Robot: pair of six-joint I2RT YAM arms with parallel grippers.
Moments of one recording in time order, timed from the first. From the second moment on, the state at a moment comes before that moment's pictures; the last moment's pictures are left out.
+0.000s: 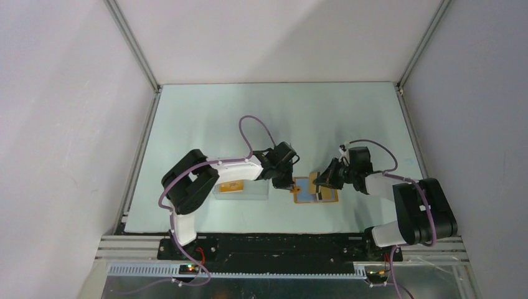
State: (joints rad) left arm -0.90 1.88 1.14 -0.30 0.09 -0.89; right arm 0.18 1.42 0.45 0.11 -0.59 0.68
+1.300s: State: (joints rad) left arm -0.88 1.88 1.13 -0.30 0.13 -0.91; right arm 0.15 1.43 0.40 0.12 -0.69 0.73
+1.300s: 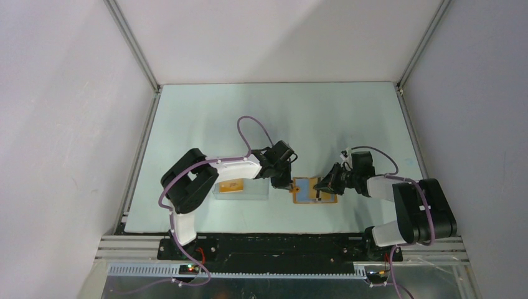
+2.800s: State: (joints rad) left arm -0.88 1.88 1.13 -0.30 0.14 -0.91; right arm 0.20 1.58 0.51 0.05 -0.77 0.67
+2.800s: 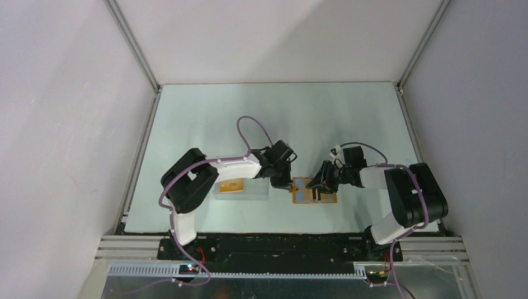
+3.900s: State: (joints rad) left arm -0.87 1.88 1.13 -0.30 0.14 -0.91; right arm 0.46 1.51 0.76 -0.37 -0.37 0.56
